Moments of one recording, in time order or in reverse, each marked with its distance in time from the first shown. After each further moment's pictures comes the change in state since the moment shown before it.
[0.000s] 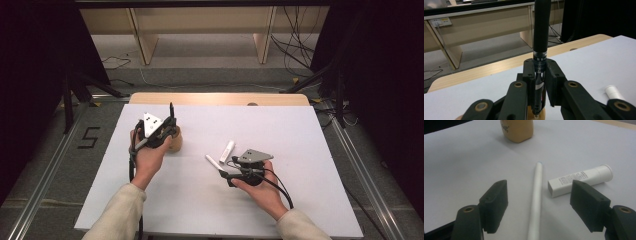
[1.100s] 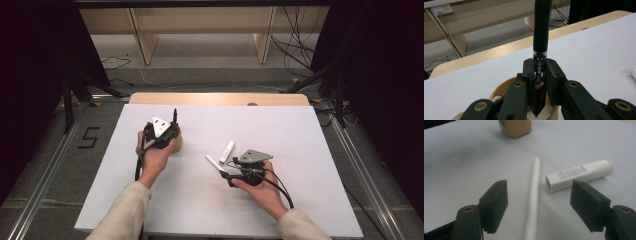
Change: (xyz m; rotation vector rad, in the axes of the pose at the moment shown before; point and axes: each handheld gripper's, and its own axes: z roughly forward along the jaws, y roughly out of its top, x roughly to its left) left arm 0.000 -0.028 0.029 0.114 0.035 0.056; right arm -0.003 -0.004 0.003 0.024 -0.005 0.005
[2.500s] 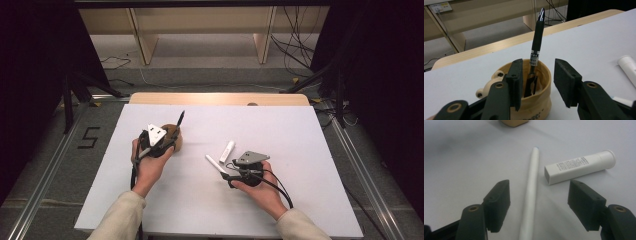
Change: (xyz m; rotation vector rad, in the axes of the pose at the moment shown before) left arm -0.003 -0.012 -0.030 -0.002 -0.025 -0.028; right arm 0.000 -0.004 0.006 0.055 -0.021 -0.031
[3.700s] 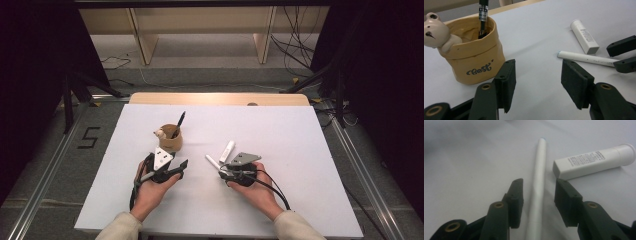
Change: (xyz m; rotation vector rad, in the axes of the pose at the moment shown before) left arm -0.036 -0.036 -0.031 0.106 -0.155 0.008; right arm 0.008 0.002 0.016 0.061 0.001 -0.033
